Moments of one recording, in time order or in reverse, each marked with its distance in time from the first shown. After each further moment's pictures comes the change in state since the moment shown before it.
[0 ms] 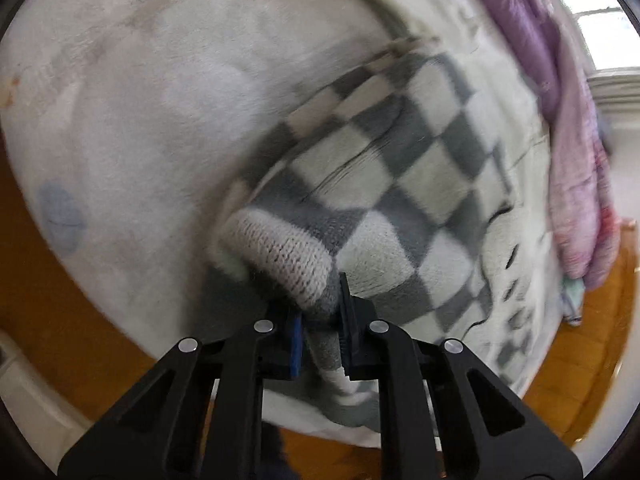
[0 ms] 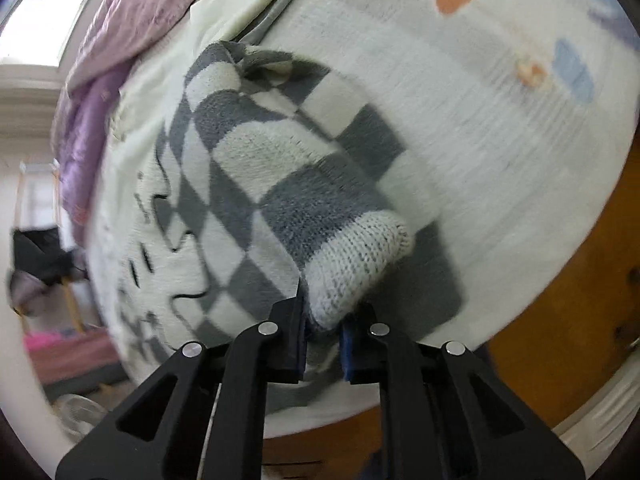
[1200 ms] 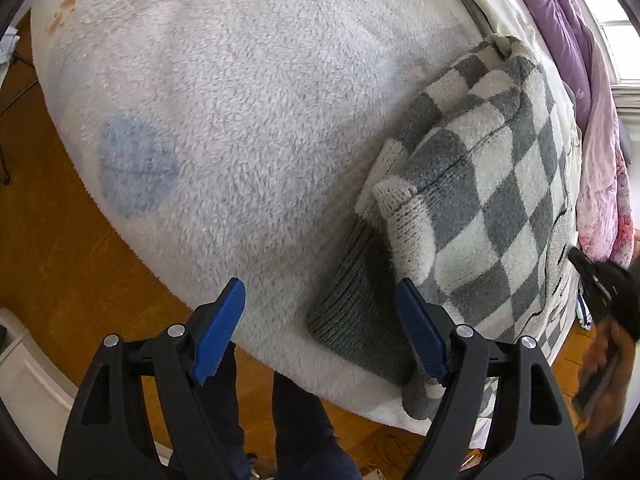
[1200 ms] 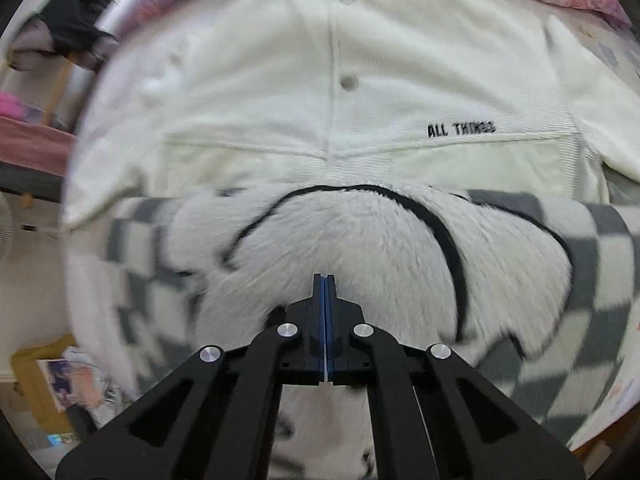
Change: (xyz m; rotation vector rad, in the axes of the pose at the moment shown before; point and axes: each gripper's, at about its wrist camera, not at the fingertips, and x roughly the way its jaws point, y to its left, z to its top) left arm 0.009 0.087 -0.013 -0.060 0.038 0.031; right arm 0.164 0.309 0.017 -0.785 0.163 -0.152
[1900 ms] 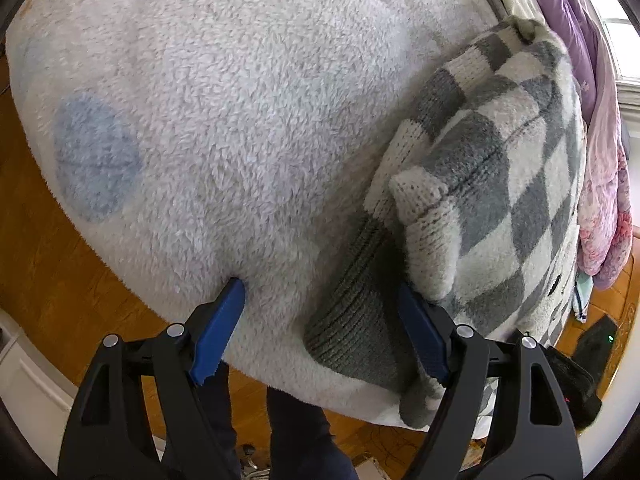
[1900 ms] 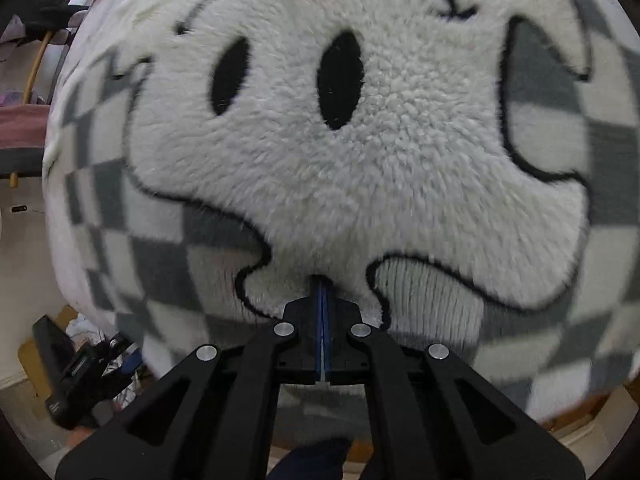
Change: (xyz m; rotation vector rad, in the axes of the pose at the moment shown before) left arm 0.044 0.002 0.007 0.001 0.065 -0.020; right arm 0.033 -0.024 -0.131 0.102 0.153 0.037
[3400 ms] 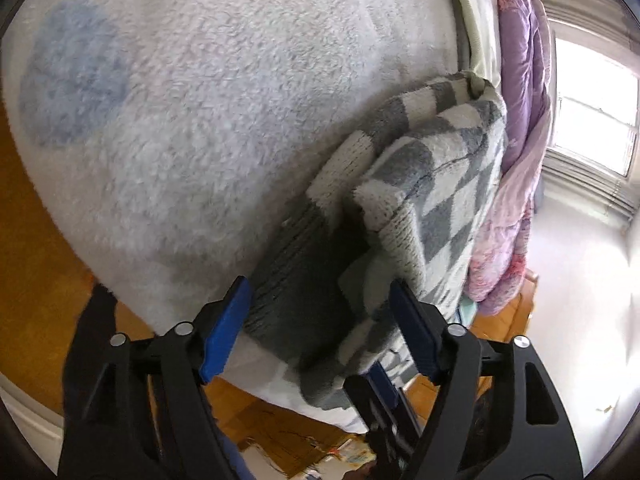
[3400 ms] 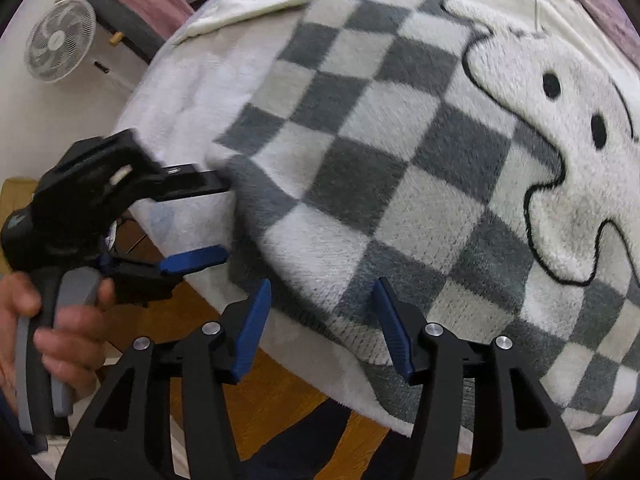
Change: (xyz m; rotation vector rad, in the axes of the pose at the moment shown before) left arm -0.006 0.023 -0.002 -0.202 0.038 -0.438; right arm 0.011 0.131 -0.112 -0.531 -0.168 0.071
